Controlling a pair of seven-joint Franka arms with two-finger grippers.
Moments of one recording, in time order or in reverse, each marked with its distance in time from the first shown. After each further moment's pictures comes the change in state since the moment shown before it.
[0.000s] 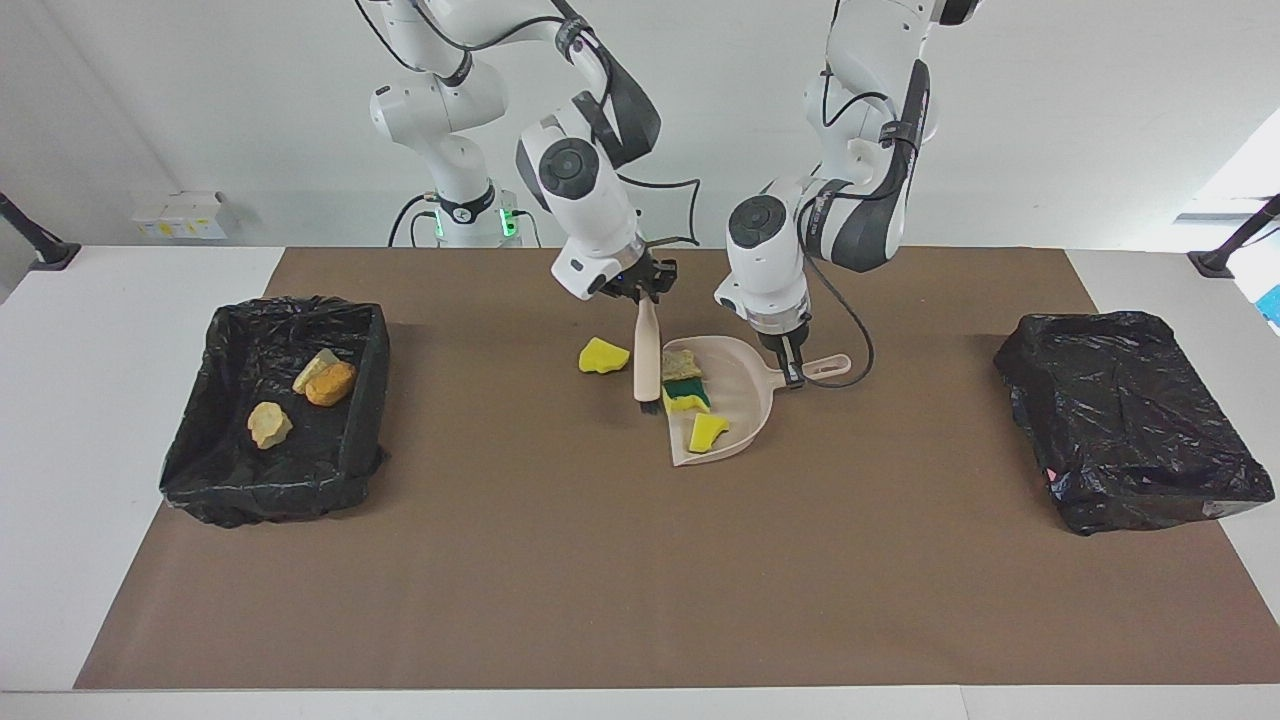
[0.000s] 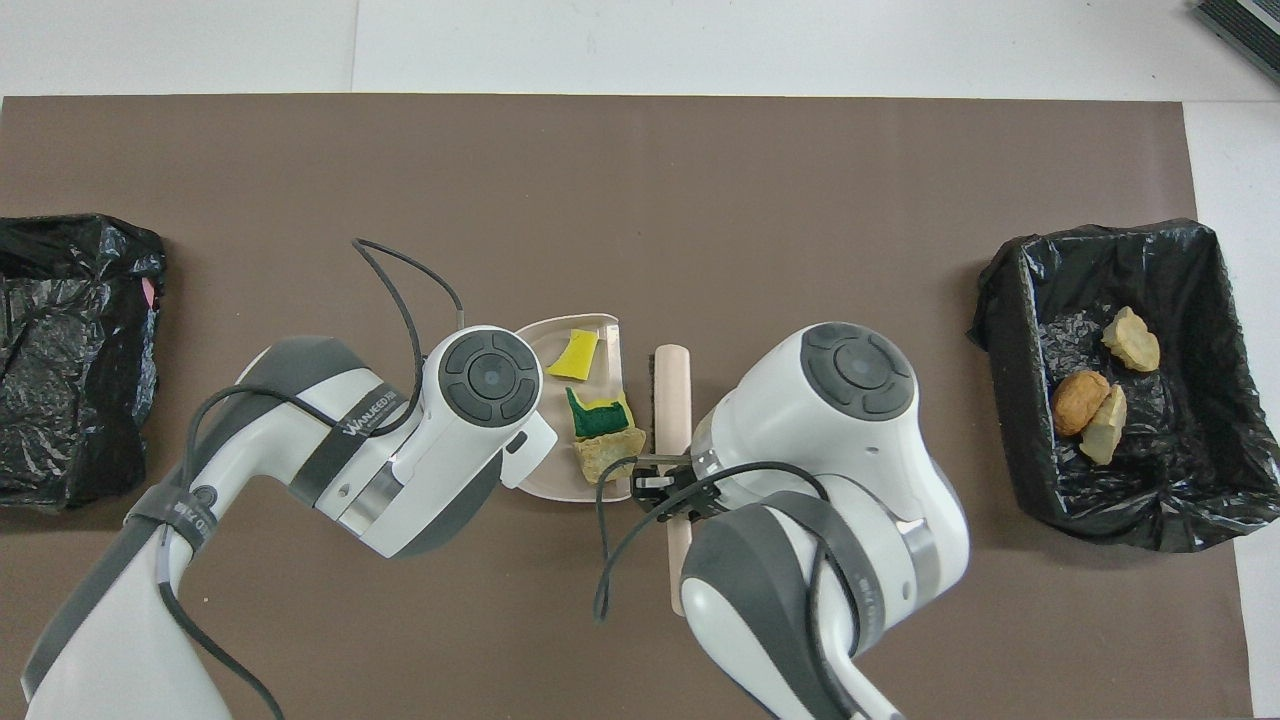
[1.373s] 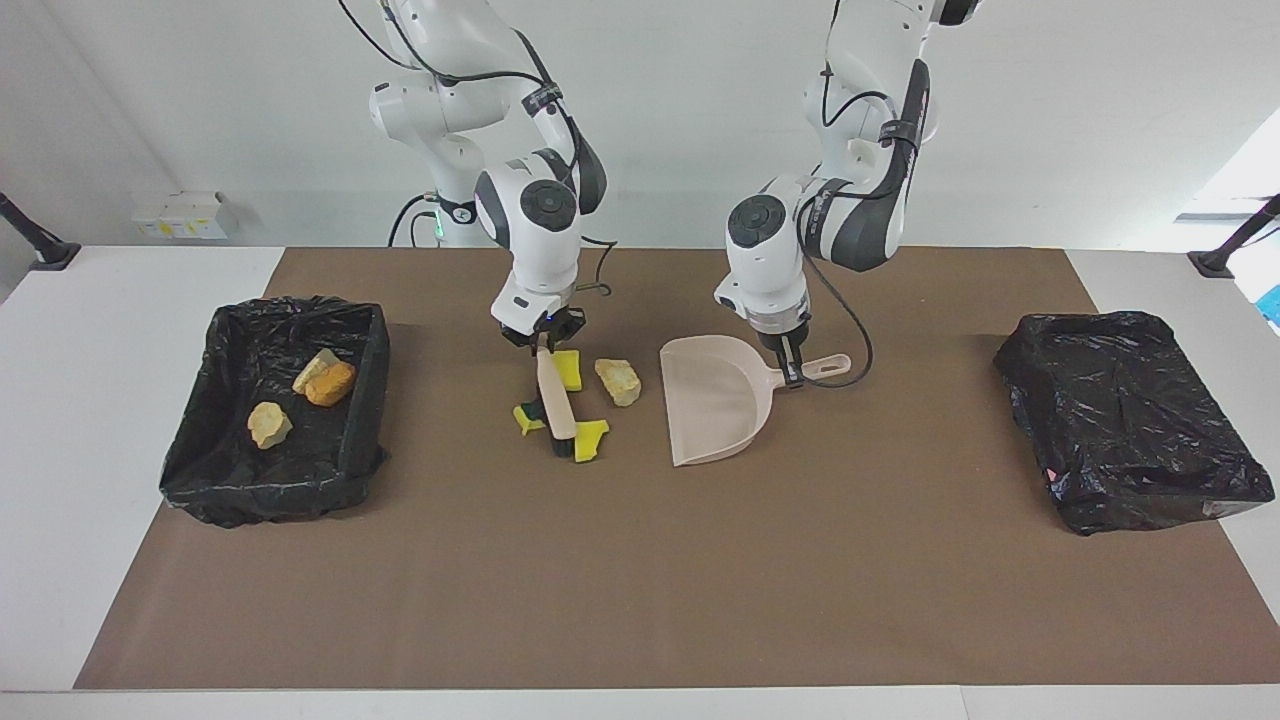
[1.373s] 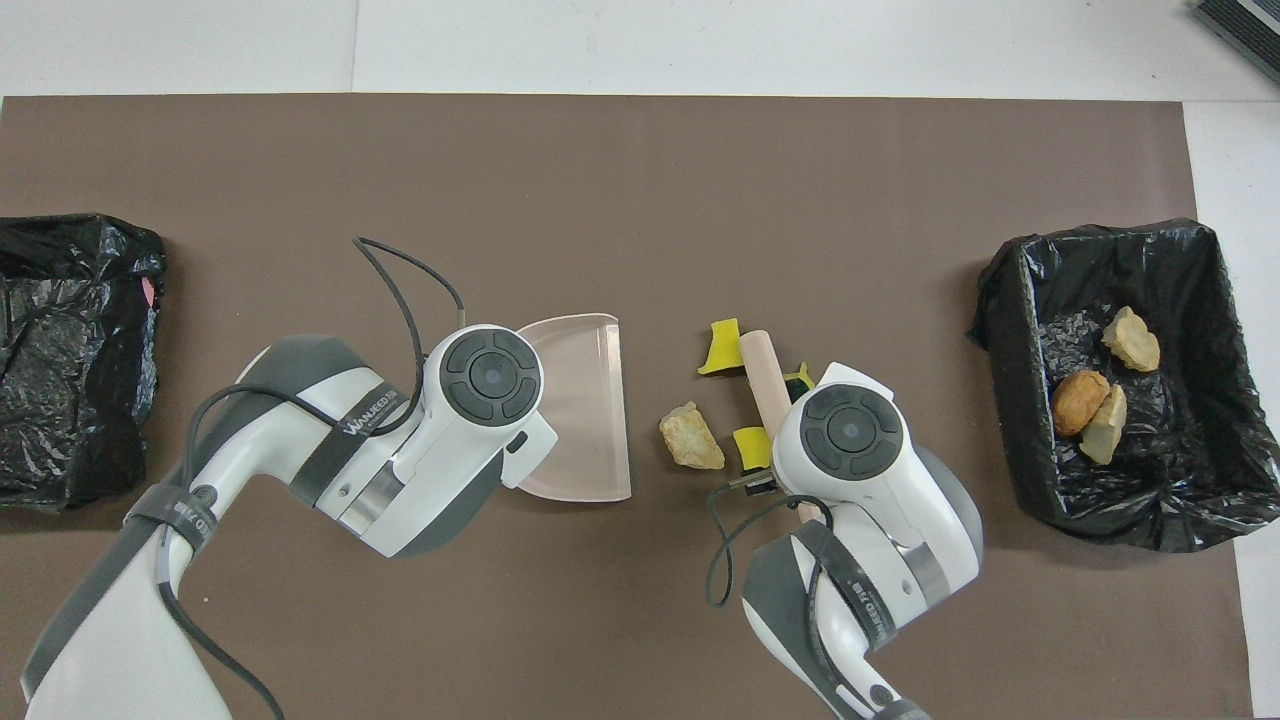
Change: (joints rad) left arm 0.000 0.000 -0.002 0.004 0.000 -0.006 0.006; right arm -0.070 0.034 0.014 -0.241 -0.429 0.311 -0.162
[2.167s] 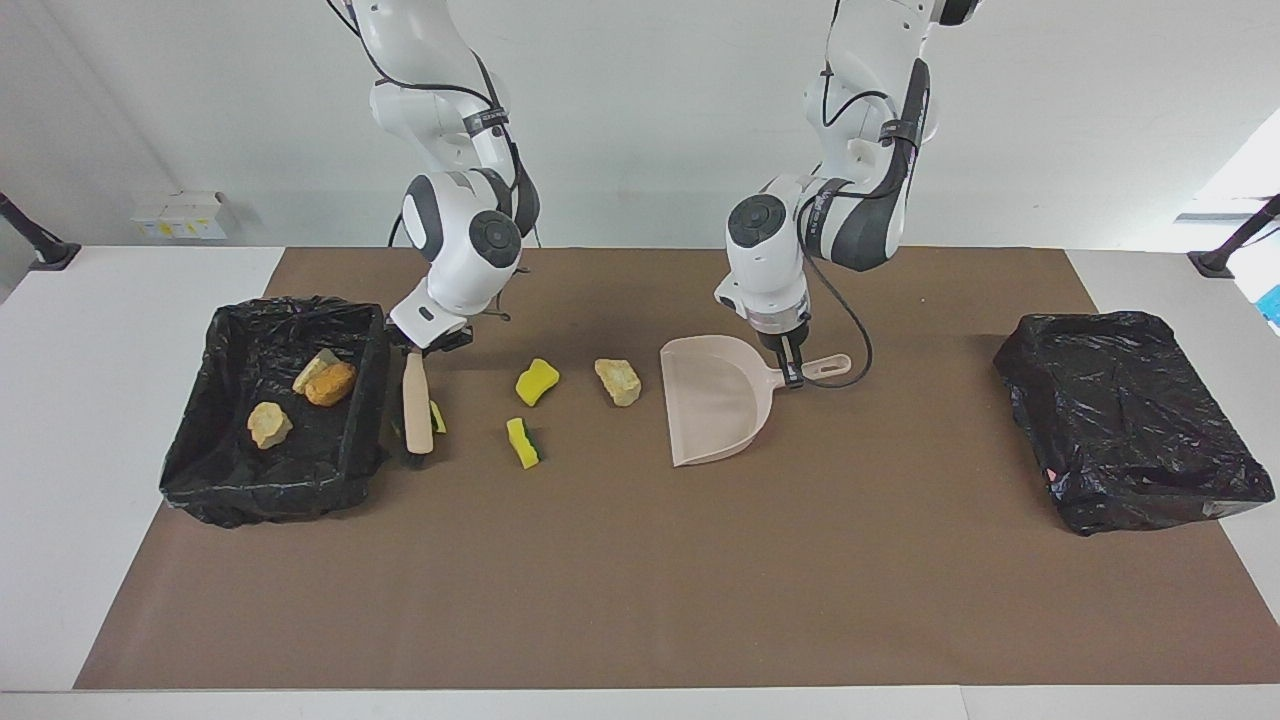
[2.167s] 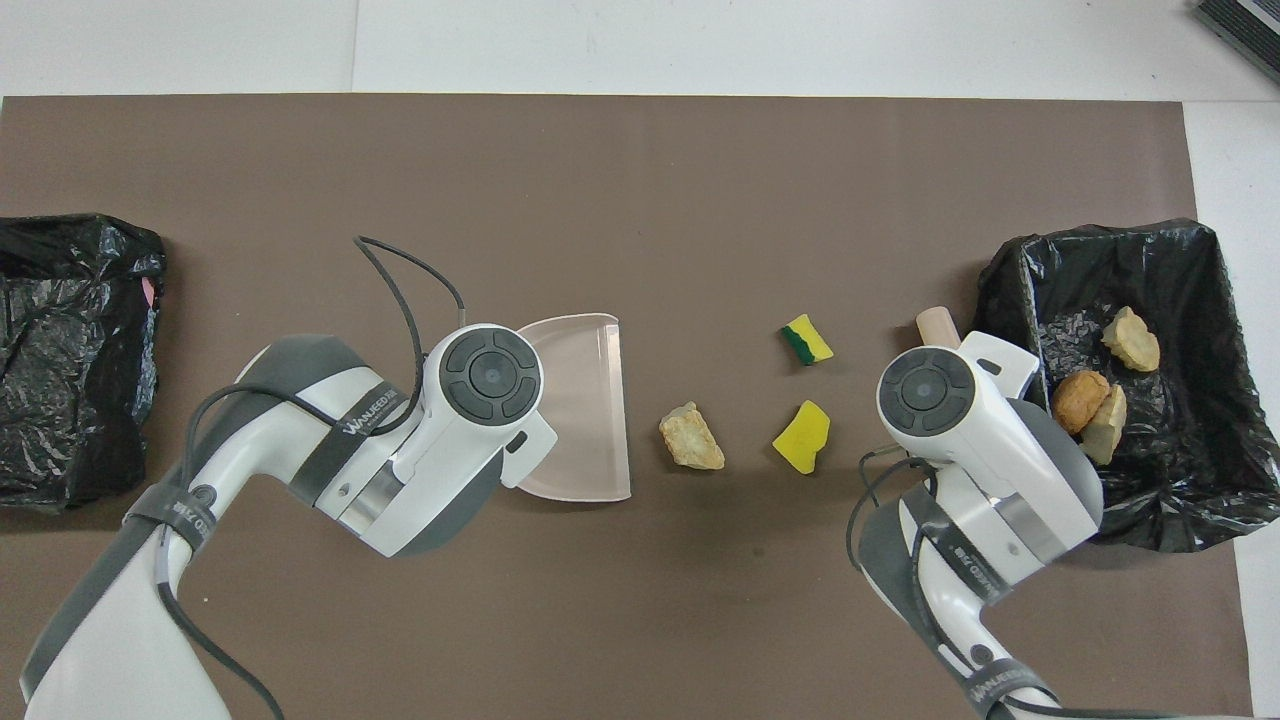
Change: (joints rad) left arm 0.000 0.000 0.000 0.003 0.000 -0.001 0.008; right arm -0.199 -0.021 -0.015 -0.016 -0.480 -0.199 0.079
